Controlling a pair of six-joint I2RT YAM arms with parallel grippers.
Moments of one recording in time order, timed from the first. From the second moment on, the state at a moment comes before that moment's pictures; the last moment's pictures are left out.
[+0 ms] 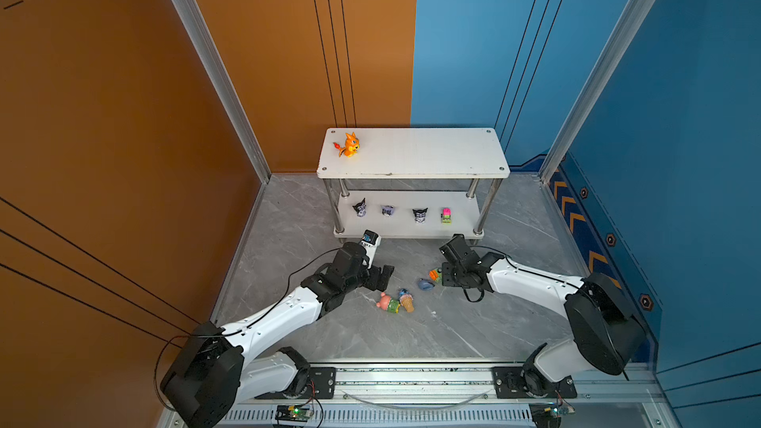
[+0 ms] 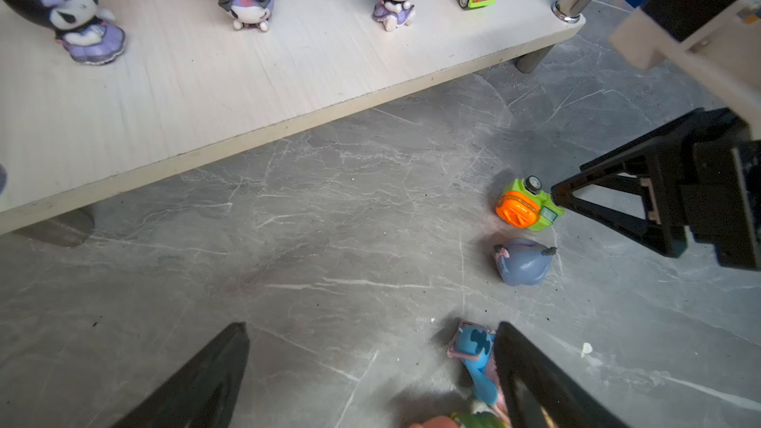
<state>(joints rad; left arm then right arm) -0.63 1.18 0.59 -0.05 0.01 -0.22 0.65 1.50 0.81 -0.45 0.20 0.63</state>
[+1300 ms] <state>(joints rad) -0.63 1.21 0.60 -0.03 0.01 -0.22 0.48 1.31 0.66 -0.49 0.17 0.66</state>
